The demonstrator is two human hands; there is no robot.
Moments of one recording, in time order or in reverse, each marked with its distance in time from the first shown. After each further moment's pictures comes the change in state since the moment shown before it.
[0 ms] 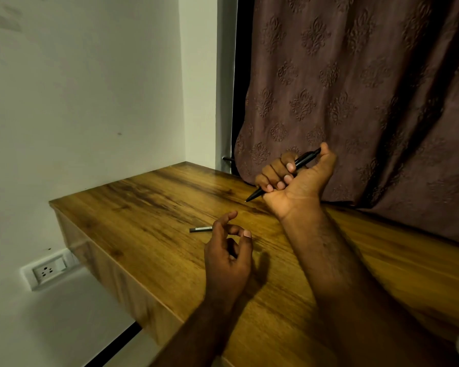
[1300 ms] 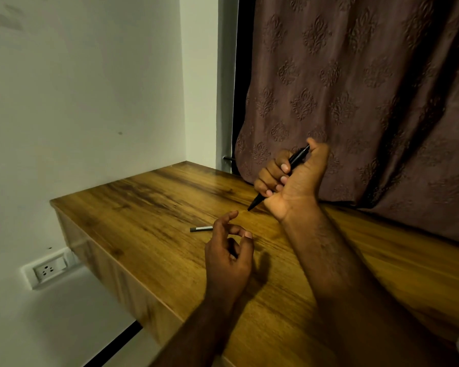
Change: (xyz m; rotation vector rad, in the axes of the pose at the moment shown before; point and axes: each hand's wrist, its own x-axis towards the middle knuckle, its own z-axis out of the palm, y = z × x) left_hand 0.000 -0.001 -0.002 0.025 -0.018 -0.027; right_hand -0.003 0.001 0.006 -0.124 -0.046 0.019
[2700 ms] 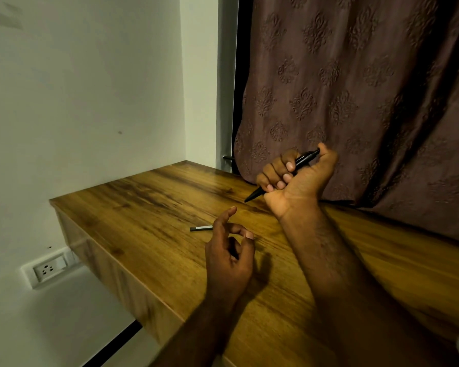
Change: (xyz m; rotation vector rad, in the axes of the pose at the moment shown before) left_hand -0.001 -0.001 0.001 -0.036 -0.001 0.039; right_hand 0.001 0.001 -0.002 0.104 0.046 -0.054
